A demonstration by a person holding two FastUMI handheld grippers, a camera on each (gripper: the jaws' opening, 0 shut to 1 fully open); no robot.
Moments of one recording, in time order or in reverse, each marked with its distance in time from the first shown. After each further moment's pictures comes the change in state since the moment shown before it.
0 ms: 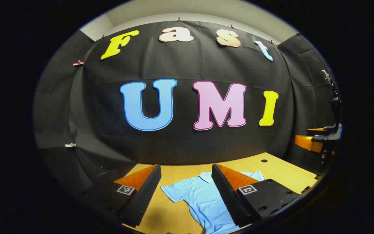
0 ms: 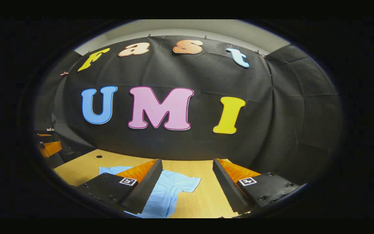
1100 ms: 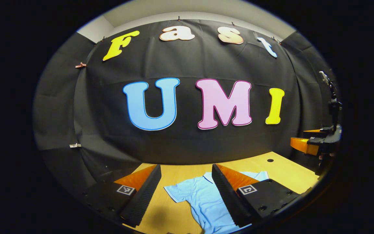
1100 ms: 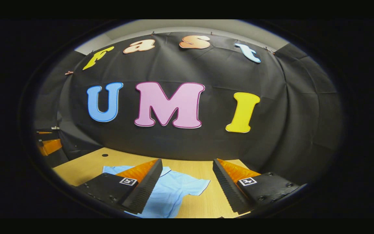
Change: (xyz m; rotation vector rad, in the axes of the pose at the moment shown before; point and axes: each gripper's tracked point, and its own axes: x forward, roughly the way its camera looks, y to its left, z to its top) left arm 0.011 -0.003 -0.001 0.011 0.012 0.057; right arm 0.049 0.012 -0.019 -0.011 0.041 0.090
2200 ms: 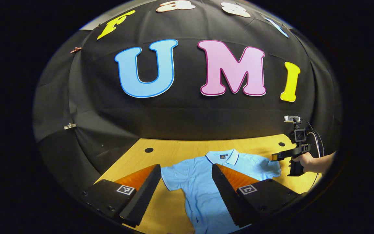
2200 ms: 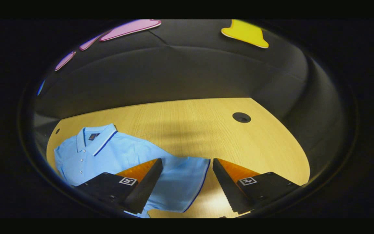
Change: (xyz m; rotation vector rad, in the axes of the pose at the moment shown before) left arm 0.081 -0.025 -0.087 -0.030 0.269 0.083; right arm 0.244 -0.075 -0.299 0.156 0.654 -0.109
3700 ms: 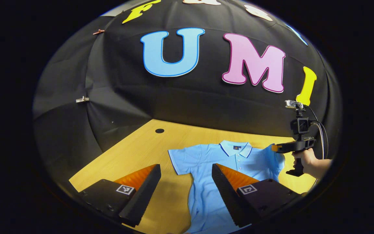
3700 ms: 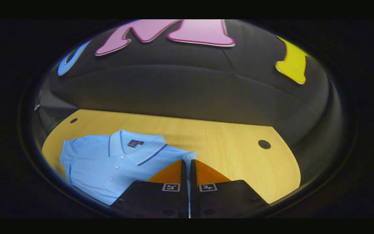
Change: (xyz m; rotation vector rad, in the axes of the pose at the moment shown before) left arm -0.015 0.028 -0.063 -0.163 0.075 0.100; right arm -0.049 0.159 0.038 -0.266 -0.154 0.139
